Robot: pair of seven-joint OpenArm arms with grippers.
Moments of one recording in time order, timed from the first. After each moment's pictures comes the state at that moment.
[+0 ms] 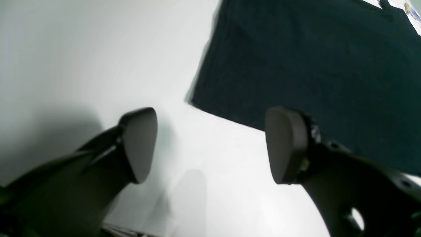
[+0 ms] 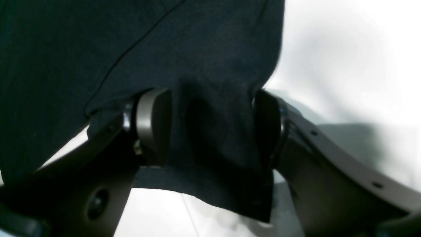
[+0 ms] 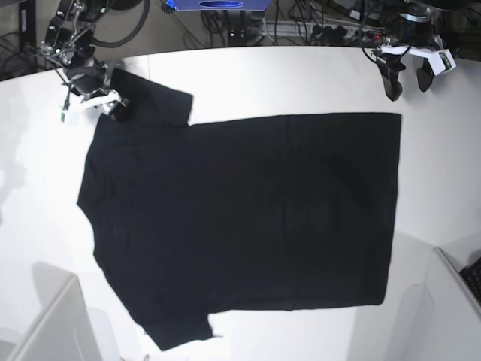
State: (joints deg) left arm 50.1 -15.7 -19.4 101.8 -41.3 -5.8 -3.1; right arm -24.0 1.3 27.1 97.7 36.4 8.6 -48.5
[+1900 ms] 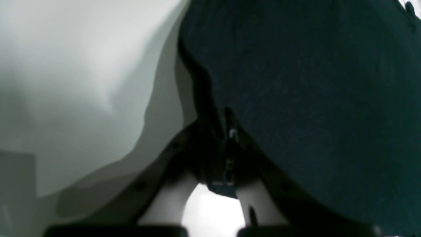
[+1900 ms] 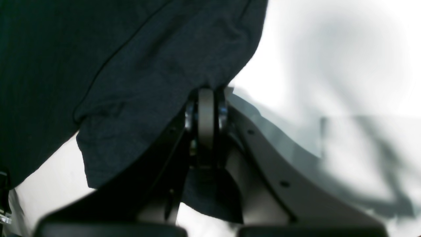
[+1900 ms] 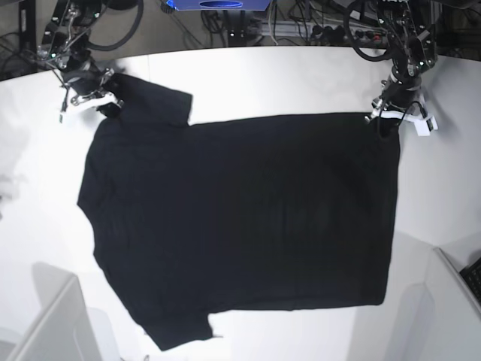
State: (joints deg) left arm 21.5 -10.1 -26.2 87.5 -41.5 -6.8 30.6; right arm -22.3 3.8 27.4 92.3 38.3 9.5 -48.1
